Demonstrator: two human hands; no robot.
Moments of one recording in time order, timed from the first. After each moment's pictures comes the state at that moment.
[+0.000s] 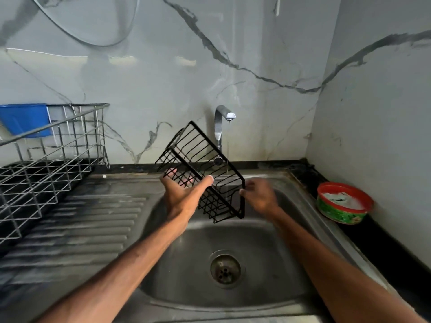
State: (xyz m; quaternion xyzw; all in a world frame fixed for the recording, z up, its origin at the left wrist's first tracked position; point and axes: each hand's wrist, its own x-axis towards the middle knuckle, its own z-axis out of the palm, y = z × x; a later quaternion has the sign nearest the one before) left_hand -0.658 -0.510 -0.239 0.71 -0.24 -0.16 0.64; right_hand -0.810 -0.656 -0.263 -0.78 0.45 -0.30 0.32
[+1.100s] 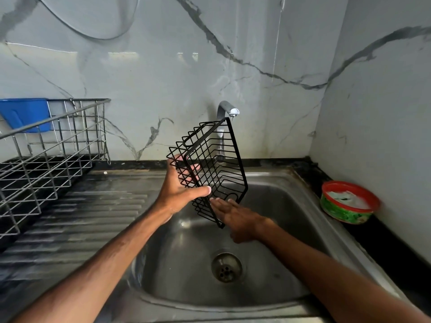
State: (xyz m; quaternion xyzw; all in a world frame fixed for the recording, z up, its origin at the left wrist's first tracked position) left_hand -0.613 -0.509 -0.246 0.61 -0.48 -0.15 0.61; right_hand -0.784 -0.639 -0.315 -0.98 0.14 0.03 -0.10
